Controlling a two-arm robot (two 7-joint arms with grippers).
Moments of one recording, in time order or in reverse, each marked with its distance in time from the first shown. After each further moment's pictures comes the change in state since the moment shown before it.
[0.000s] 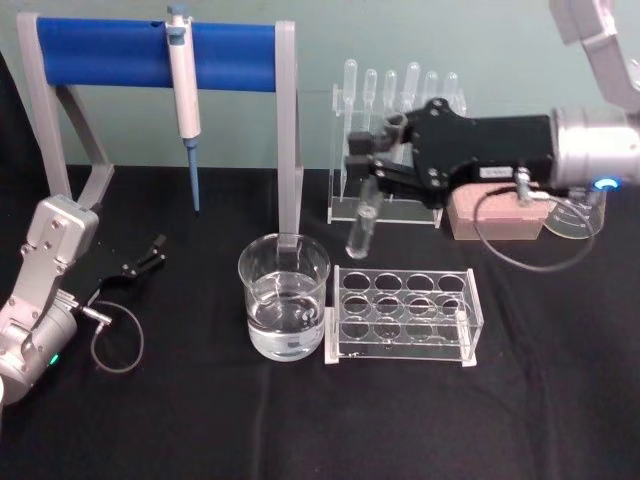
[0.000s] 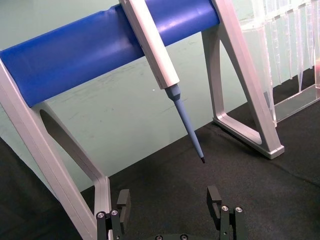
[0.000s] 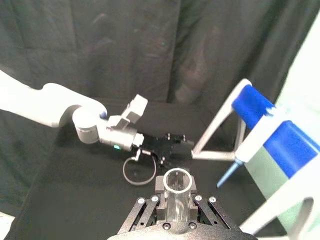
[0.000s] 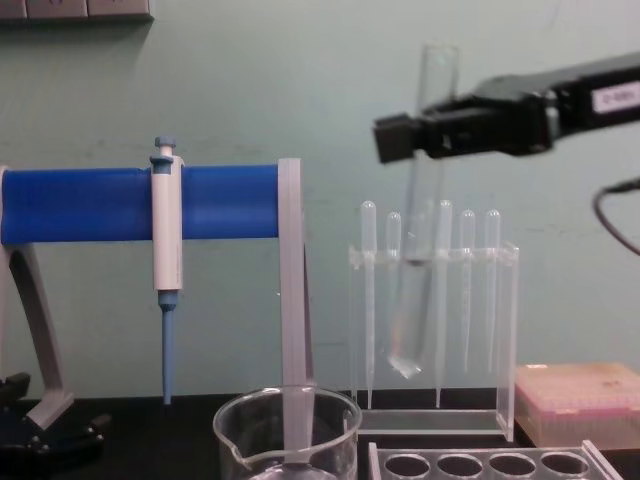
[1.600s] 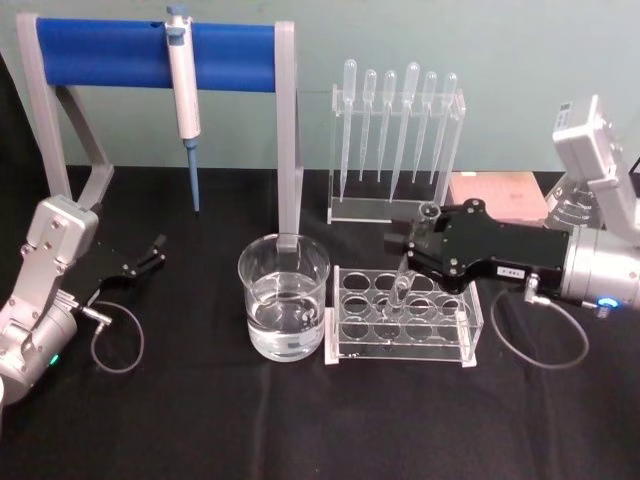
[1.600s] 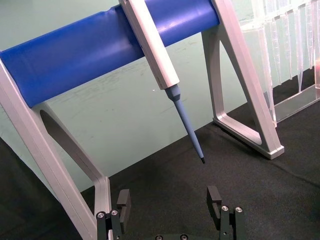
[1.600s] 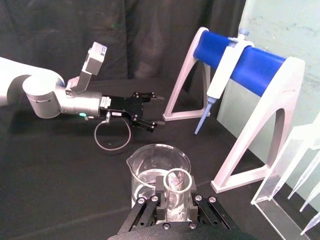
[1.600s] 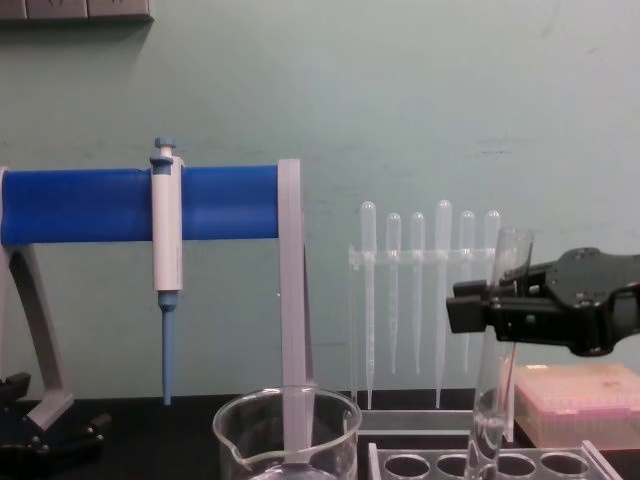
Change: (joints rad) left arm 0.000 0.000 0.000 0.000 0.000 0.000 0.000; right arm -0.330 0.046 0.114 -0.055 -0.072 -0.095 -0.216
